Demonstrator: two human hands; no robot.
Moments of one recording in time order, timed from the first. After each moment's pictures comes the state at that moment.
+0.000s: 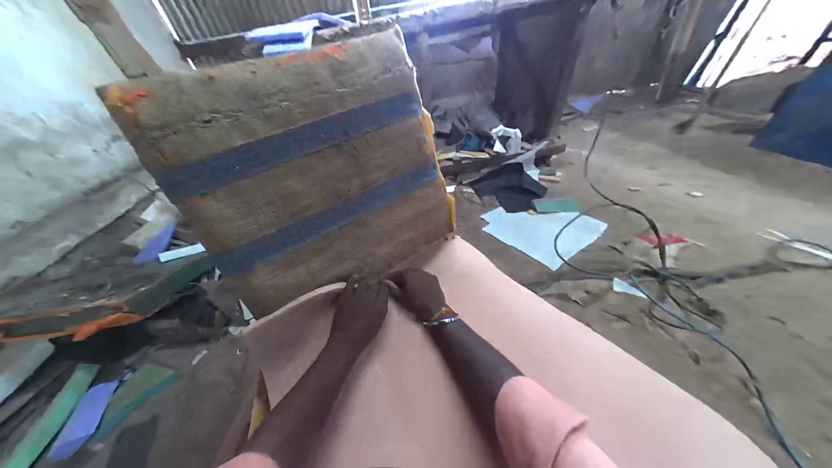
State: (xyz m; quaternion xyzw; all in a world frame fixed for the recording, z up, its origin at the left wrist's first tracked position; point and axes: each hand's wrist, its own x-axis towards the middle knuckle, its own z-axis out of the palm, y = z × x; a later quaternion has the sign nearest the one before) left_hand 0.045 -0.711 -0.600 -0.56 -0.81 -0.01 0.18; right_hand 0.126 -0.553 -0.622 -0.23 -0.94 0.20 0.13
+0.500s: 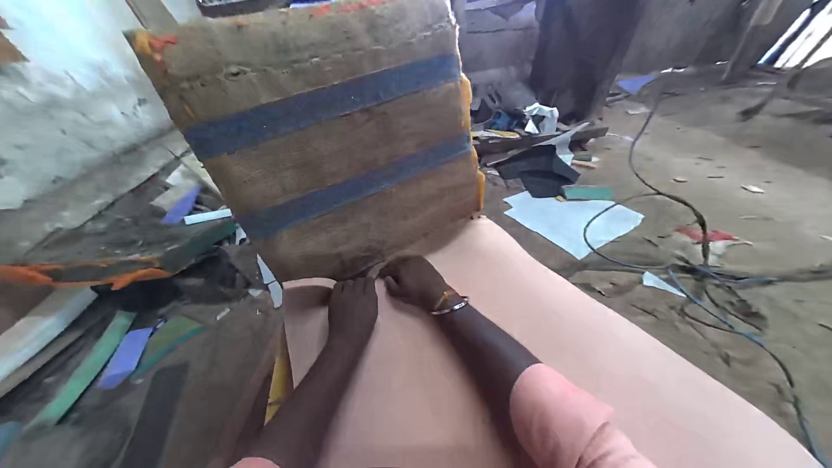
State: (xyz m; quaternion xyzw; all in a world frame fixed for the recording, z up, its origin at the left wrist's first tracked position) left_hand 0.046 -0.765 -0.627 -0.43 -0.89 0.01 0.12; right_hand 0.102 -0.592 -0.639 -0.04 -0.99 0.13 0.08
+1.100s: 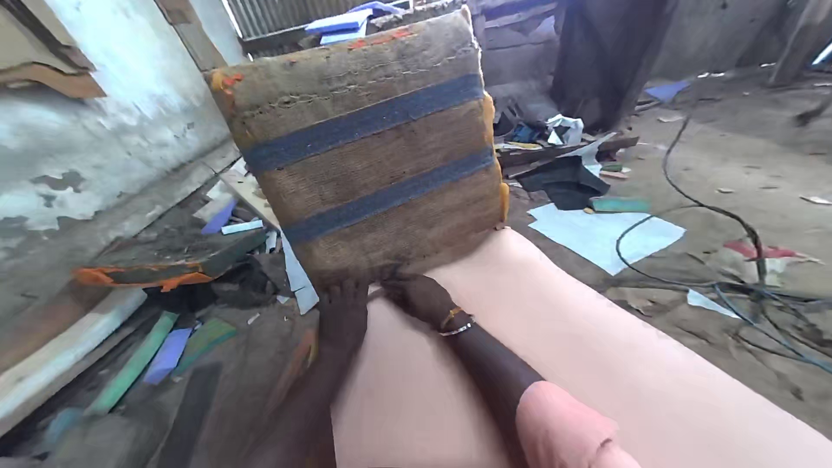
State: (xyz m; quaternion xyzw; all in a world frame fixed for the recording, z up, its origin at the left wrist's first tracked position) left_hand 0.017 -0.824 -0.595 -0.38 -0.92 0.03 0.10; right_hand 0.086 -0.631 -0.635 0.00 -0.98 0.19 0.10
